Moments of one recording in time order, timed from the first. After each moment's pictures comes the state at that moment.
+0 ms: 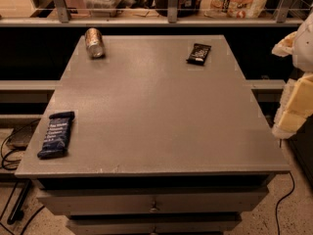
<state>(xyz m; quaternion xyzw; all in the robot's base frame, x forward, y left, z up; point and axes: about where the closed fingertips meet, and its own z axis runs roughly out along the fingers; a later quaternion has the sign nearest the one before) 0.438 -0.217 0.976 -0.60 0.78 -0.03 0.16</state>
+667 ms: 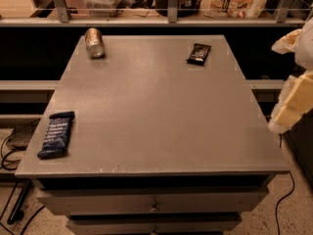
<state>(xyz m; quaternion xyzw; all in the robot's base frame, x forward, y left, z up) 0.448 -0.216 0.977 -0.59 0.78 -0.01 0.20</state>
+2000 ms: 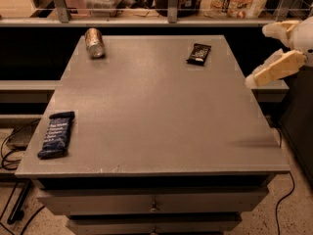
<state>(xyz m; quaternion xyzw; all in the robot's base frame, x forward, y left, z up) 0.562 -0.219 0.977 -0.50 0.72 0.18 0.45</state>
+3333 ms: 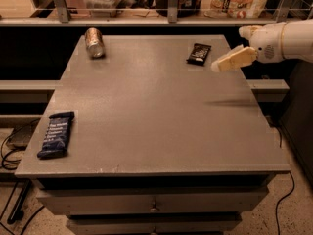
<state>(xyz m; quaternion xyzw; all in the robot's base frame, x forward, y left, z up) 0.674 -0.192 0.933 -0.43 0.72 0.19 0.50</state>
